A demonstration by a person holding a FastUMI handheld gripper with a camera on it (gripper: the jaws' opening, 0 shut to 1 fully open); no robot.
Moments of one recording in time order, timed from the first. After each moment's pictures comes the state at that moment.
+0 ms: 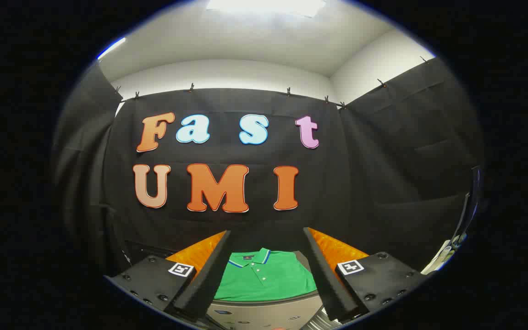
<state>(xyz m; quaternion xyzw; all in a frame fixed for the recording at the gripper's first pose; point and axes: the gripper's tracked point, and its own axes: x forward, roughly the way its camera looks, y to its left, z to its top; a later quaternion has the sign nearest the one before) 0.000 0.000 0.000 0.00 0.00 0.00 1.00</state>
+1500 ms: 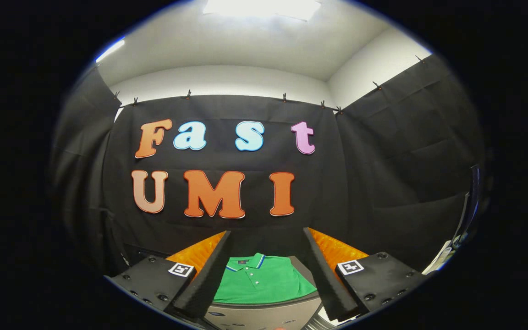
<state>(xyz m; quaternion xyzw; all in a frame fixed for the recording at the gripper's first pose) -0.001 -0.020 0.009 0.00 -0.02 0.01 1.00</state>
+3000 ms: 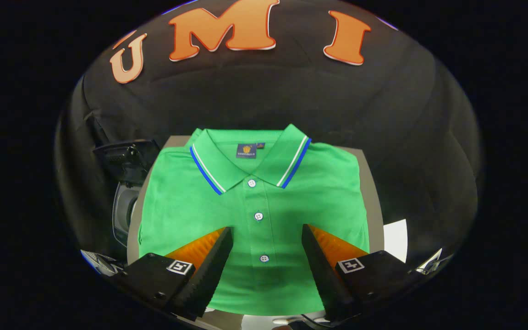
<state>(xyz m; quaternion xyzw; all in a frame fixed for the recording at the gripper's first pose) 0.206 0.013 -0.292 -0.06 0.56 0.11 0.82</state>
